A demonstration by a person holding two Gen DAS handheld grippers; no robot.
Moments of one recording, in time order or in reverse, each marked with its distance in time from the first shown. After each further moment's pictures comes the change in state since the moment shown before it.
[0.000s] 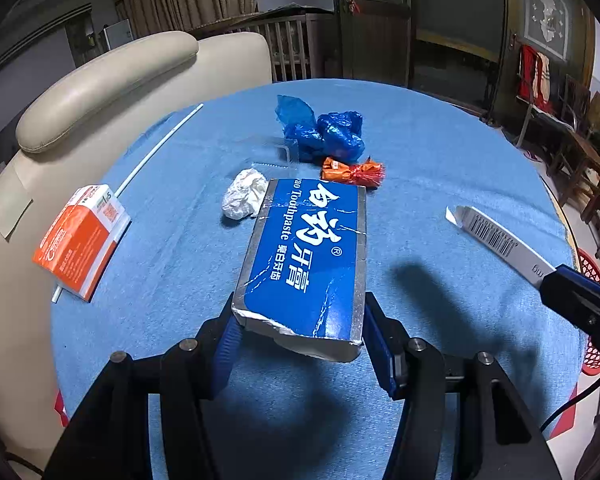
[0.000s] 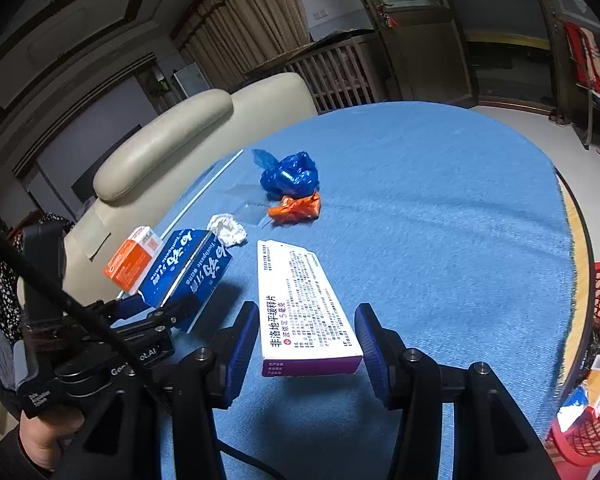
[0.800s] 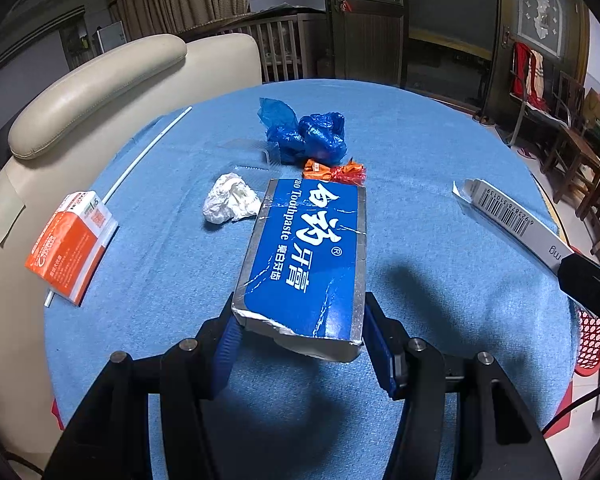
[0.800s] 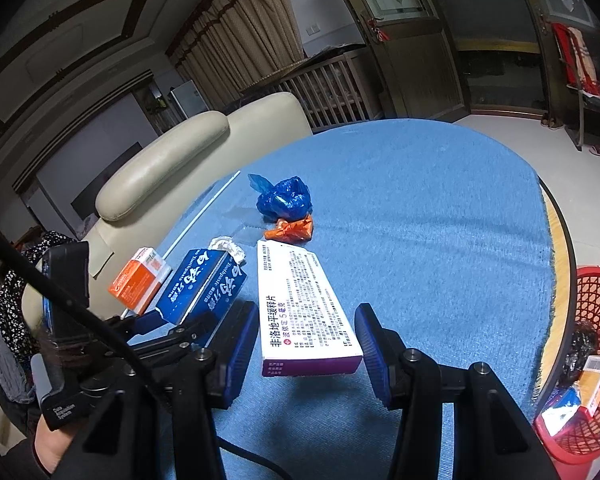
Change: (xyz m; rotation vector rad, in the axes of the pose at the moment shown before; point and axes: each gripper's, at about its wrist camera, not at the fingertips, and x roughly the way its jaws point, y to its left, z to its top) left arm 0.000 -0.012 0.002 0.008 0.002 -0.020; right arm -0.023 -0.003 0.006 0.016 -0.053 -0.004
